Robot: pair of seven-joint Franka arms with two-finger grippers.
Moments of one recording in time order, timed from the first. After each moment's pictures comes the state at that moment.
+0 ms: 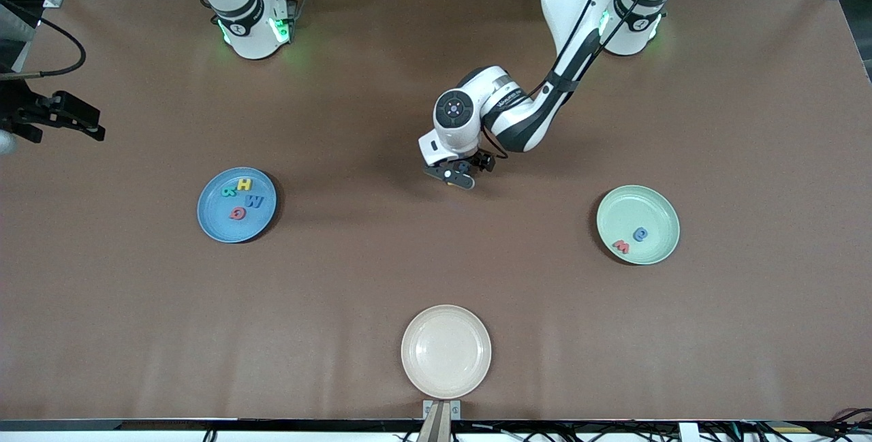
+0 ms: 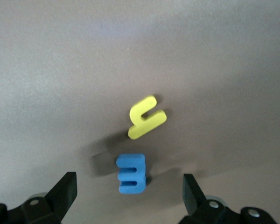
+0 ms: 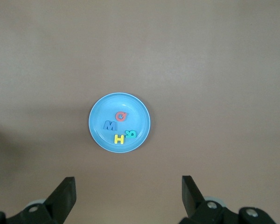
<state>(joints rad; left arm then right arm) -0.67 0.66 -0.21 -1.78 0.10 2.28 -0.49 0.08 0.02 -0.11 -1.54 -0.02 1.53 -0.07</state>
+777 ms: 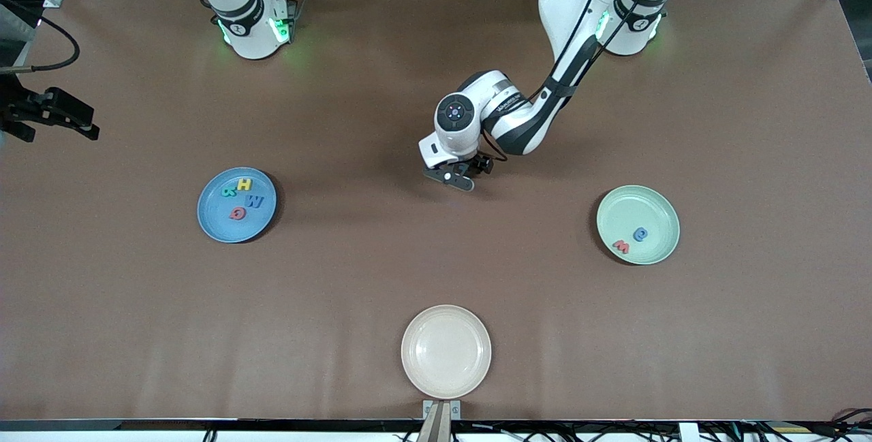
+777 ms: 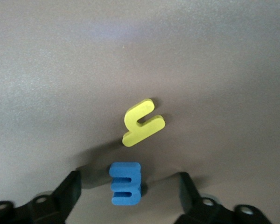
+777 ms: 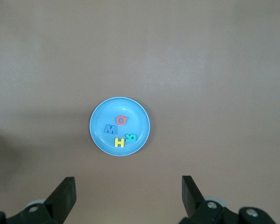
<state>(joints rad) -0.67 0.69 -0.21 -1.78 0.10 2.31 -0.52 0.08 0.02 -0.11 -1.52 -0.02 1.53 -0.06</state>
